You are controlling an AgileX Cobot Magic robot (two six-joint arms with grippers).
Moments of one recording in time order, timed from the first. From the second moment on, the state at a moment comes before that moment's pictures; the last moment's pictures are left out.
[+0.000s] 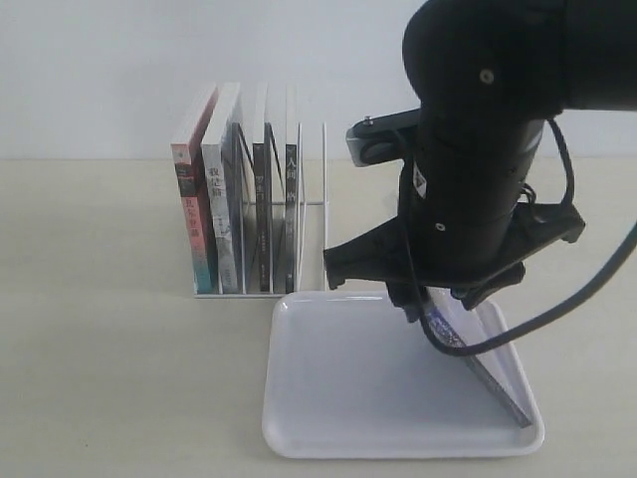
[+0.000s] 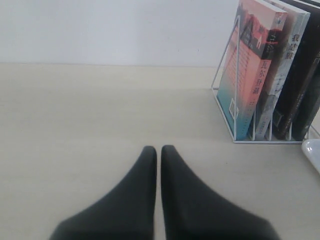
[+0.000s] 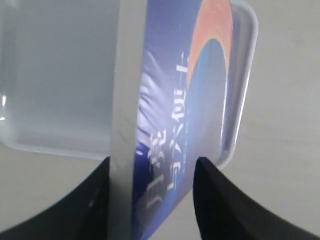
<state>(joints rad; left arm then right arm) -0.03 0.00 0.00 -0.05 0.30 0.00 0.82 1.60 -1.25 -0.25 1.16 0.68</state>
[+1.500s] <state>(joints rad) -0.03 0.00 0.00 -0.05 0.30 0.00 0.82 1.61 -1.44 -0.35 1.21 0.70</state>
